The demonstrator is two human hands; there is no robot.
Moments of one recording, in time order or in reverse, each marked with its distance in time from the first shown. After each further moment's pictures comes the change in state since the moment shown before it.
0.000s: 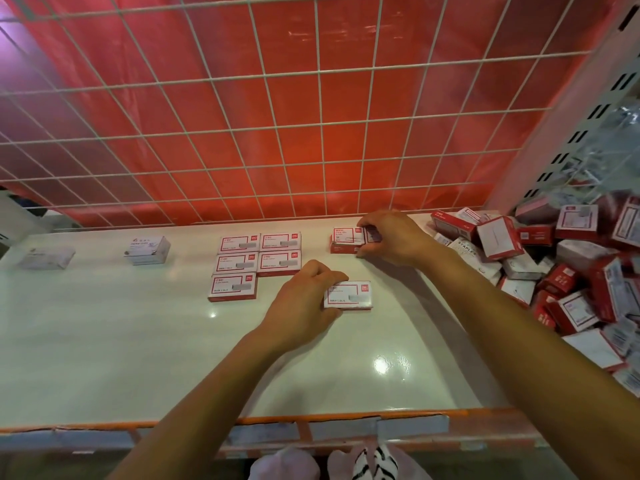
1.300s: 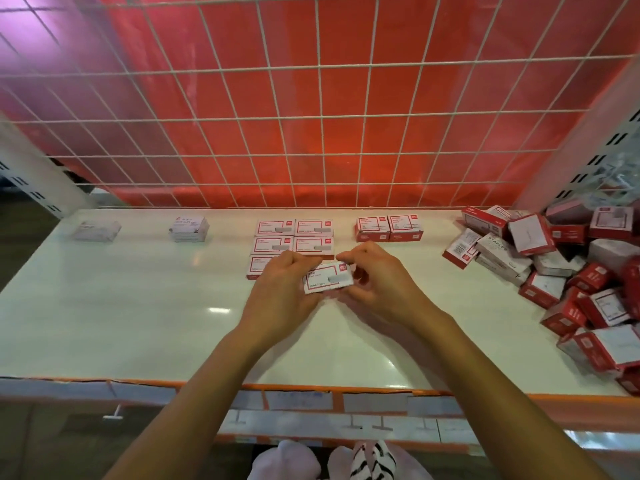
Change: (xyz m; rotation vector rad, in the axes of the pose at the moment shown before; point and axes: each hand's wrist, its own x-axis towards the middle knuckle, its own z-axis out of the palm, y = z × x) left_hand -0.059 -0.033 -0.032 0.059 0.267 -0.095; right_hand -0.070 -0.084 0.049 0.273 0.082 -0.168
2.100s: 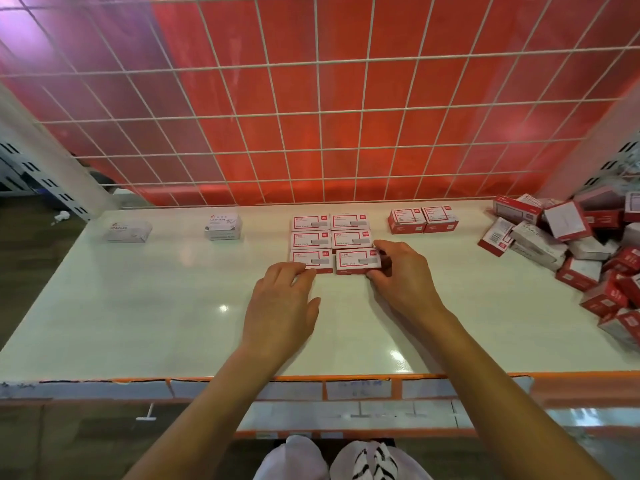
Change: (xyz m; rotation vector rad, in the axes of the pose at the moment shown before) left_hand -0.032 -0.063 -0.021 0.321 0.035 0.053; right_hand 0.013 -0.037 0.043 0.052 0.225 0.339
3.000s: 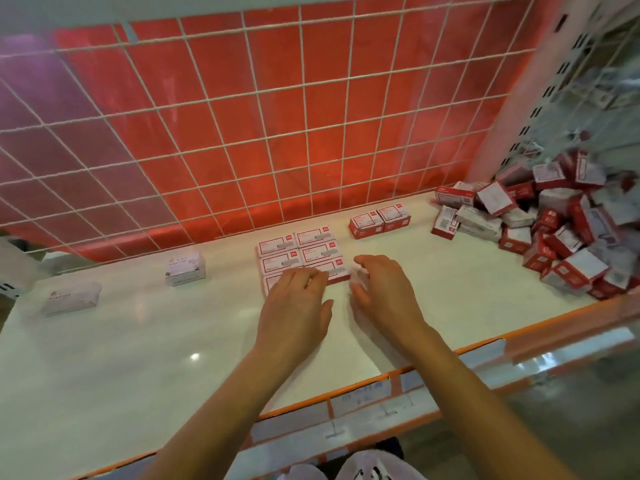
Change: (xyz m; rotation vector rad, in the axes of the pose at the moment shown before) left_hand 0.028 0.022 -0.008 -0.056 -0.095 0.212; right_hand -0.028 -0.011 0.008 -0.192 0.136 0.137
